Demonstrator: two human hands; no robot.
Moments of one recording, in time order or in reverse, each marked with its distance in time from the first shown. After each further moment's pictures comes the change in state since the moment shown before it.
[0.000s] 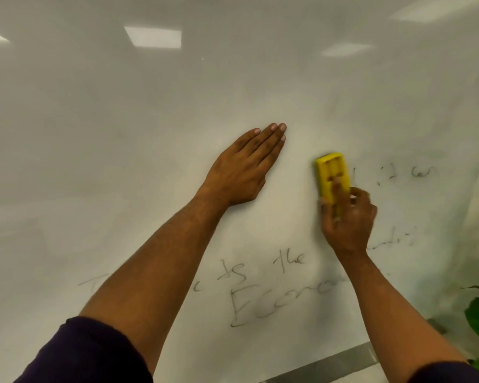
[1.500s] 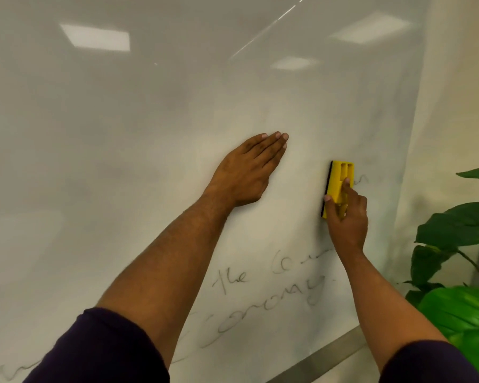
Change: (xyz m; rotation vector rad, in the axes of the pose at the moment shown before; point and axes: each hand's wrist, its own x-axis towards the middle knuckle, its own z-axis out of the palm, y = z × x) left_hand 0.119 0.076 0.033 -0.111 -0.075 0.074; right_hand 0.030 0.134 -0.035 0.099 -0.085 0.483
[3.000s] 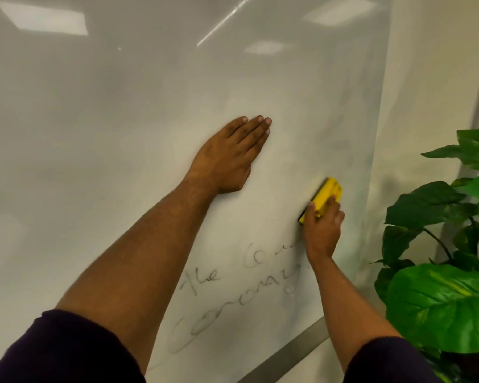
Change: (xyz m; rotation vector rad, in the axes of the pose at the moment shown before) left_hand 0.040 0.017 0.012 0.090 -0.022 0.067; right_hand -0.029 0.035 0.012 -0.047 0.059 0.327
